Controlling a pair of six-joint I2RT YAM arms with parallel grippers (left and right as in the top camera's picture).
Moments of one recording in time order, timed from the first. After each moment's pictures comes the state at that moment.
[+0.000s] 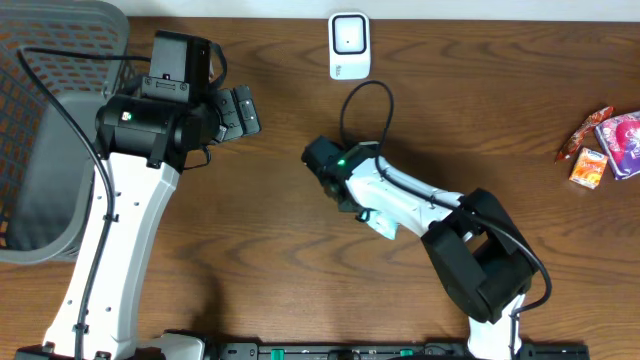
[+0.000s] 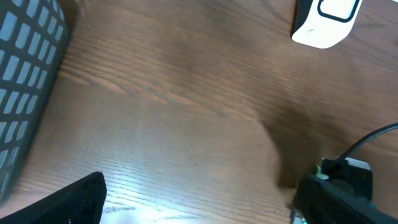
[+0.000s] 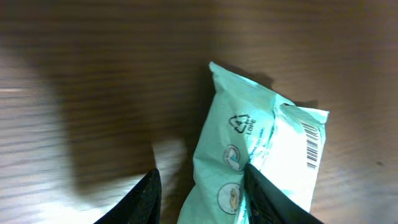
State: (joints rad) left arm -0.19 1.48 1.61 -1.14 -0.02 -0.44; right arm 0.72 2.02 1.34 -0.92 0.43 0.74
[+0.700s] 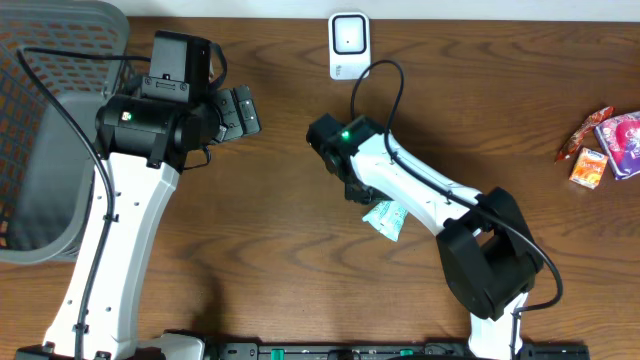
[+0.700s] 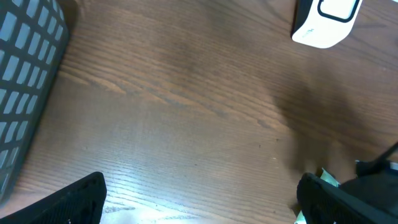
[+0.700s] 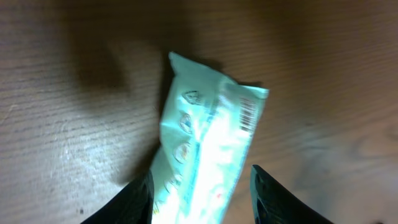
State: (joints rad) left arm -0.19 1.48 1.61 -1.14 -0.02 -0.44; right arm 0.68 2.02 1.52 -1.20 0.40 0.79
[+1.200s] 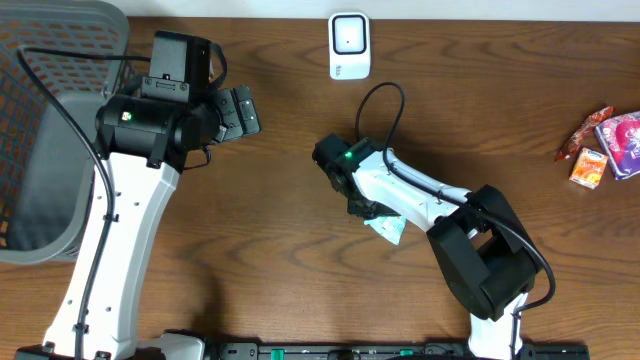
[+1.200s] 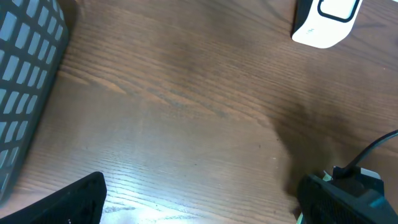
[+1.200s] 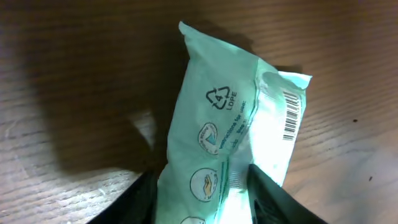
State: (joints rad) left arm -0.19 1.48 1.61 -1.14 -0.02 -0.44; right arm 0.69 2.02 1.35 -1.04 0.37 0.81
